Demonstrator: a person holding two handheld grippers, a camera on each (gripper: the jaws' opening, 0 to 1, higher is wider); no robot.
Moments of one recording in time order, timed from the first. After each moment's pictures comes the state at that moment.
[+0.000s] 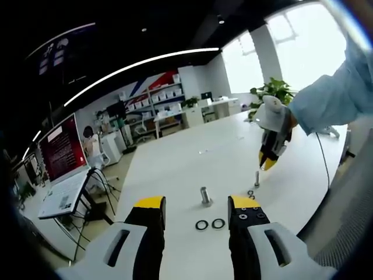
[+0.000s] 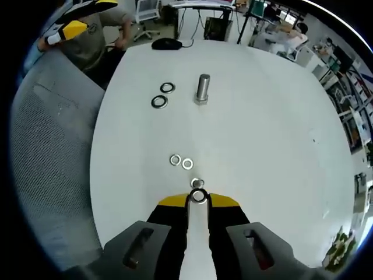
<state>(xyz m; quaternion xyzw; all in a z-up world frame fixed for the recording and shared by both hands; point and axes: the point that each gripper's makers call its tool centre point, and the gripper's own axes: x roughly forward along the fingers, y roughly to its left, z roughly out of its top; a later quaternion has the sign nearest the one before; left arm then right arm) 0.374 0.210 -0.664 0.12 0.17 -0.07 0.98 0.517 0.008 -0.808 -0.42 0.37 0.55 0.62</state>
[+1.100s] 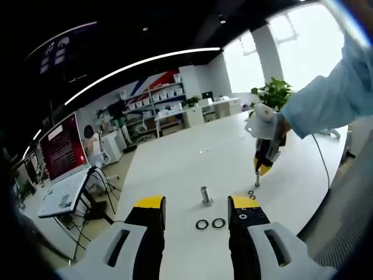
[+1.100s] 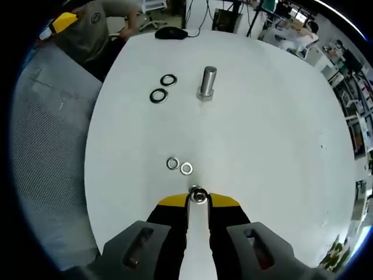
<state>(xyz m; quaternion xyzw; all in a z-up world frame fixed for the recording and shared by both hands) 0.374 0.210 -0.665 0.12 0.17 -0.07 0.98 0.520 0.019 -0.824 -0.44 0.39 0.56 0.59</state>
